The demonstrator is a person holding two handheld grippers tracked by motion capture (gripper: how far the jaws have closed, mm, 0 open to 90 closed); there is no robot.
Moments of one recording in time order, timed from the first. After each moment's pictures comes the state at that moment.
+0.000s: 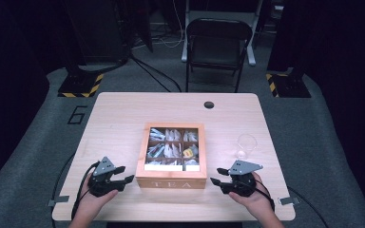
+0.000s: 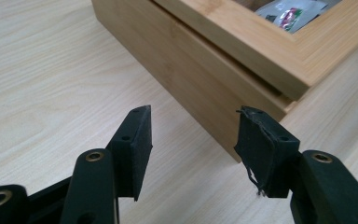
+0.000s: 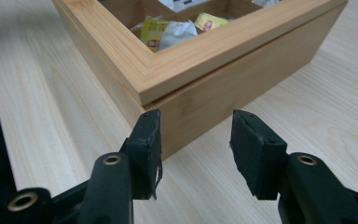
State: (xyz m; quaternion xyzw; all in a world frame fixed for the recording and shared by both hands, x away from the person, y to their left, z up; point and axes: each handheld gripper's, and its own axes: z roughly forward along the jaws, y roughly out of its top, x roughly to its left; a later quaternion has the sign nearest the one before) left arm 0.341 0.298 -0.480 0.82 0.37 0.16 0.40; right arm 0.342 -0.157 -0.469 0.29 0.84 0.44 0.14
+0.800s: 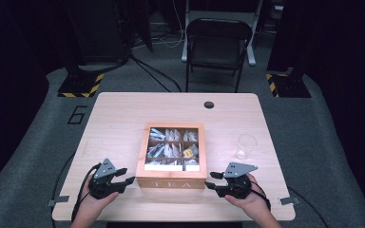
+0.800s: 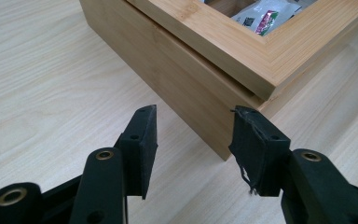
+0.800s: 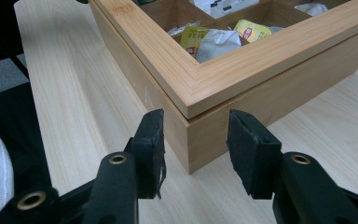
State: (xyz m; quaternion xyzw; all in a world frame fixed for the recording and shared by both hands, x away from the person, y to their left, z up) left arm 0.334 0.292 -0.477 0.82 0.37 0.17 0.41; right arm 0.338 -0.143 -0.468 0.26 0.85 0.45 0.10
